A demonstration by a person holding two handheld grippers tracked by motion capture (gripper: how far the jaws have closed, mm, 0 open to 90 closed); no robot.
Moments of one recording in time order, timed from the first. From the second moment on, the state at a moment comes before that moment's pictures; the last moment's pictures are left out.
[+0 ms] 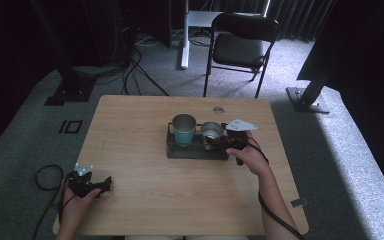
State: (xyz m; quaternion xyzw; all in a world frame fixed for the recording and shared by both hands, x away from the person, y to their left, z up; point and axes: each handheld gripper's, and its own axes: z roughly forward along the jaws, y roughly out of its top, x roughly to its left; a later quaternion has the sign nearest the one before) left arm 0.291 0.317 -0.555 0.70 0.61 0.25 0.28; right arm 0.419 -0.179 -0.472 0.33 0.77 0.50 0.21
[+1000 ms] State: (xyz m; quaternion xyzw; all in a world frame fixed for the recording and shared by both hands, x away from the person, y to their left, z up) left arm 0.291 0.317 -0.555 0.70 0.61 0.25 0.28; right arm 0.390 -0.225 -0.472 0.37 0.75 0.50 0.23
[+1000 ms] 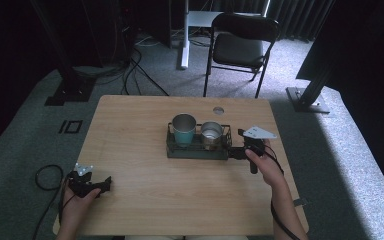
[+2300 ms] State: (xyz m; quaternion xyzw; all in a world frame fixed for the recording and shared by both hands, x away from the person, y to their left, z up) left arm 0.291 0.317 -0.555 0.70 0.61 0.25 0.28; right arm 0.357 -0.281 -0.520 0.43 0.74 0.45 0.24
